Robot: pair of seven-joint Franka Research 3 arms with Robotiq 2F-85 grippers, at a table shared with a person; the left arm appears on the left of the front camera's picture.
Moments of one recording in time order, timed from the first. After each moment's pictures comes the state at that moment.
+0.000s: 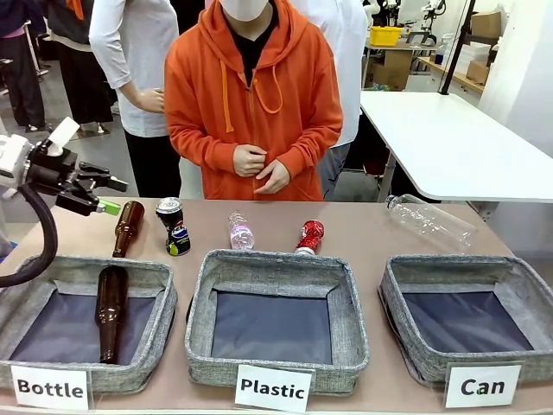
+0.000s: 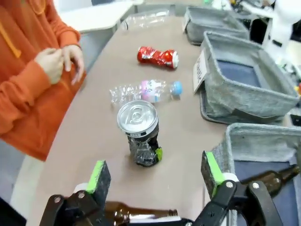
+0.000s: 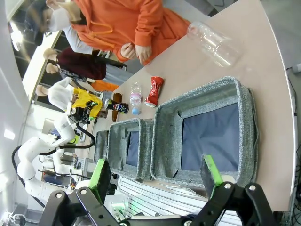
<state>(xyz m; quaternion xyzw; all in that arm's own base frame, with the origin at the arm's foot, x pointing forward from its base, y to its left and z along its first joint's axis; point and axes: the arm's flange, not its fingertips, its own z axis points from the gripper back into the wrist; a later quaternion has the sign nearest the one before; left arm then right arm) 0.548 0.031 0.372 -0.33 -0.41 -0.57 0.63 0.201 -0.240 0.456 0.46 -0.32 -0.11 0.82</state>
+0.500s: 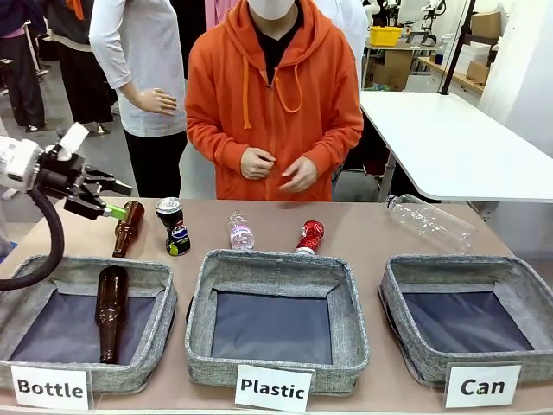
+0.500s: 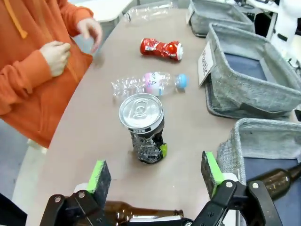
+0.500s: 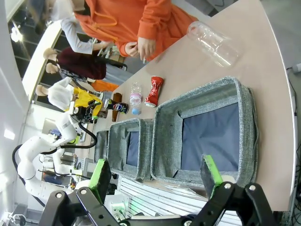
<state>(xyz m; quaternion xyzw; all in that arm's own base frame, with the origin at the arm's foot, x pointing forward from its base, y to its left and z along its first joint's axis) 0.555 0.016 0.357 -0.32 -0.39 -0.58 0.64 0.201 -0.240 0.456 0.46 -0.32 -0.11 0.82</state>
